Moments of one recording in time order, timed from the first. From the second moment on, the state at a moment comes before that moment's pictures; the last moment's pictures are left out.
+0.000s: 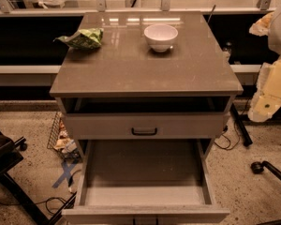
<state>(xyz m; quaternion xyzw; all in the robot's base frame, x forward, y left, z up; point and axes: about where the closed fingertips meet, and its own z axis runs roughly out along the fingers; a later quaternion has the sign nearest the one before) 0.438 -0.213 0.989 -0.60 0.78 -0.05 0.18</state>
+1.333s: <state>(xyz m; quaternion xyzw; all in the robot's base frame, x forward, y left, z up) 0.360 -0.235 0.782 -0.52 0.78 0.08 0.32</state>
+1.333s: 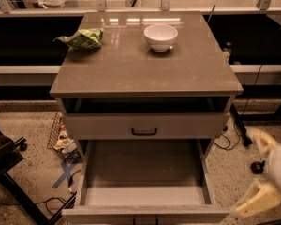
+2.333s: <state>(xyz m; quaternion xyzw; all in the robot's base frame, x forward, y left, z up) 0.347 -0.254 0.619 -0.48 0.77 0.12 0.40</state>
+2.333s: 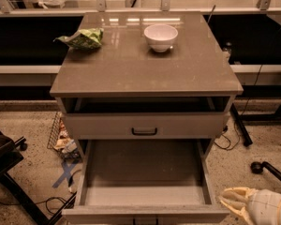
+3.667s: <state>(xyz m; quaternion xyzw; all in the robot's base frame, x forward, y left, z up) 0.338 -0.226 0.502 -0.49 0.81 0.13 0.31</state>
